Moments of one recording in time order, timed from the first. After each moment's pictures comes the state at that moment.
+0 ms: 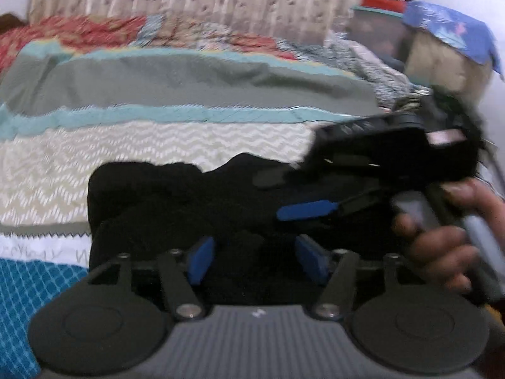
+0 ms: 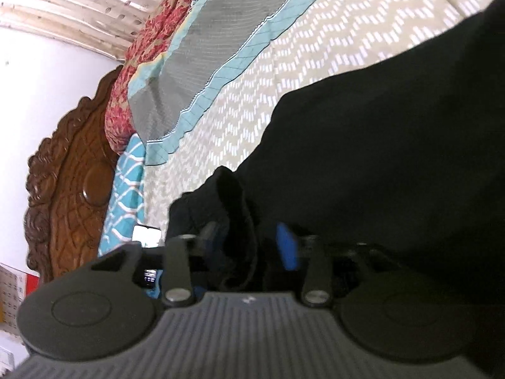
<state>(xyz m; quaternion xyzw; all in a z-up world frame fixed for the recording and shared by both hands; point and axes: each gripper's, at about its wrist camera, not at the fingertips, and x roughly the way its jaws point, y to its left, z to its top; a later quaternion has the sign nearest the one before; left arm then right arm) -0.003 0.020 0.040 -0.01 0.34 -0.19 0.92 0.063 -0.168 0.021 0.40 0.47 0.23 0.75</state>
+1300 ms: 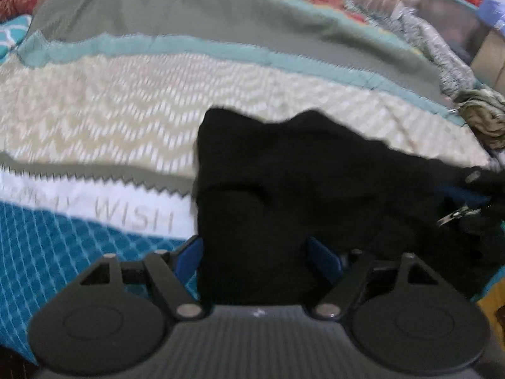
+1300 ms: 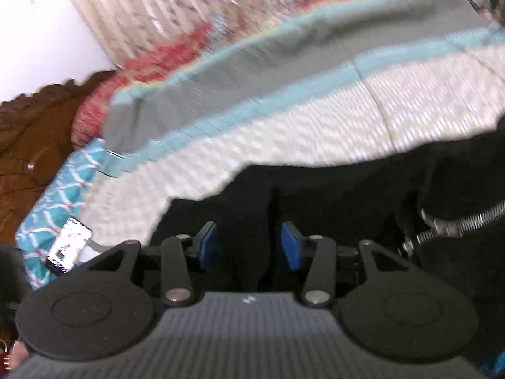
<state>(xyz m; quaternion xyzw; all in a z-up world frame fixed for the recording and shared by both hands) 0.040 0.026 -0.003 -0.06 0.45 -0.09 0.88 0.012 -0.210 0.069 0.20 0.35 0.17 0.90</state>
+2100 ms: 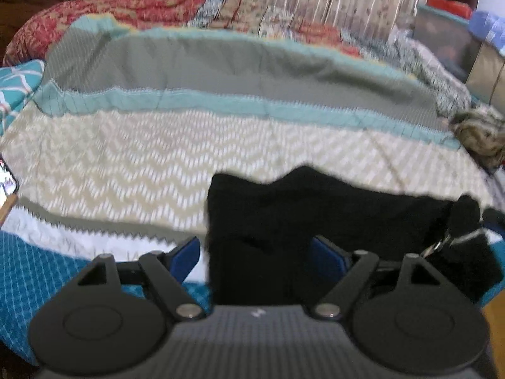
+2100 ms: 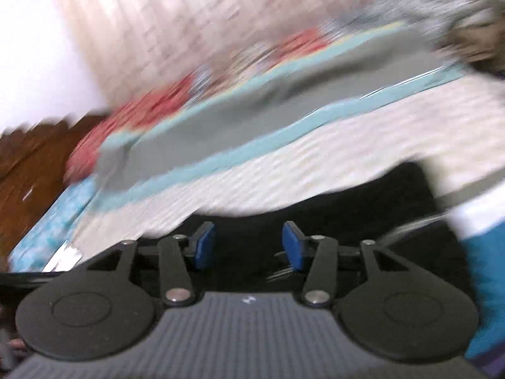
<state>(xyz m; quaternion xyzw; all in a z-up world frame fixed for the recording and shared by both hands) 0.028 0.020 0.069 -0.04 0.39 -0.07 0.92 -0.031 -0.317 0.078 0.21 0.26 0.09 0.94</state>
